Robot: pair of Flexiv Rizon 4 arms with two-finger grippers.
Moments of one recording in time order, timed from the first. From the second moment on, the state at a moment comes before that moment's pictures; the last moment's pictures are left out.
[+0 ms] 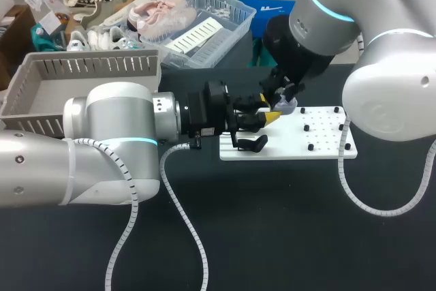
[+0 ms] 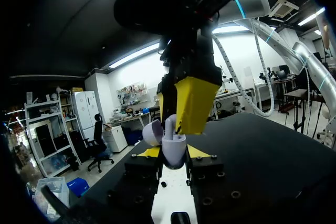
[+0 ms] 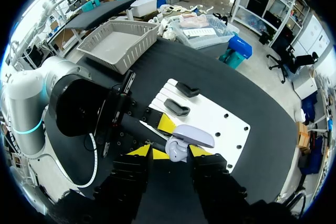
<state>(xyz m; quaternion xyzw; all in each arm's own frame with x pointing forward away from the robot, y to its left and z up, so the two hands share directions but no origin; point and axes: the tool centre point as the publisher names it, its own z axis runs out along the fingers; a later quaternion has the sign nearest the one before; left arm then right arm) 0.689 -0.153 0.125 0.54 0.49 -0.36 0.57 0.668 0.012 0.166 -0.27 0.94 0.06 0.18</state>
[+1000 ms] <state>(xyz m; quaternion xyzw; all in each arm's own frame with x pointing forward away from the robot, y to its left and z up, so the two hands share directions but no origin) 0.689 -0.153 0.125 0.54 0.49 -0.36 0.57 0.716 -0.013 0.198 -0.21 0.95 0.06 0.22</state>
